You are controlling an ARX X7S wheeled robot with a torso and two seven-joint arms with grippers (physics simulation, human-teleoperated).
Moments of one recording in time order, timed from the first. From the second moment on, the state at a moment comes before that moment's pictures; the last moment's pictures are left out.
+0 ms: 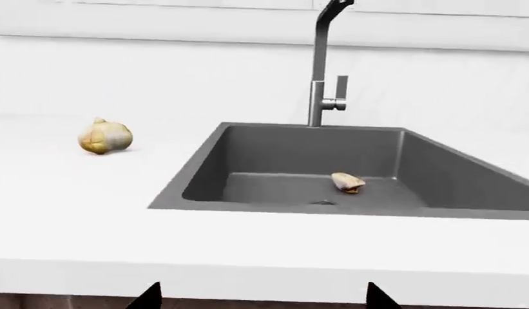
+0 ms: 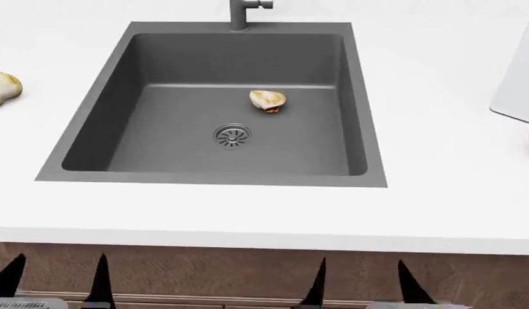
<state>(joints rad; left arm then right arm) -0.04 -0.21 0.15 0.26 -0.23 -0.18 -0.22 0.07 0.21 -0.16 -0.22 0.22 0.19 0.20</state>
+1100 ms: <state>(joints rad) -0.85 -0.35 0.25 0.16 -0.39 -0.87 -0.12 0.80 0.41 -0.16 -0.20 0.44 0.83 0.03</state>
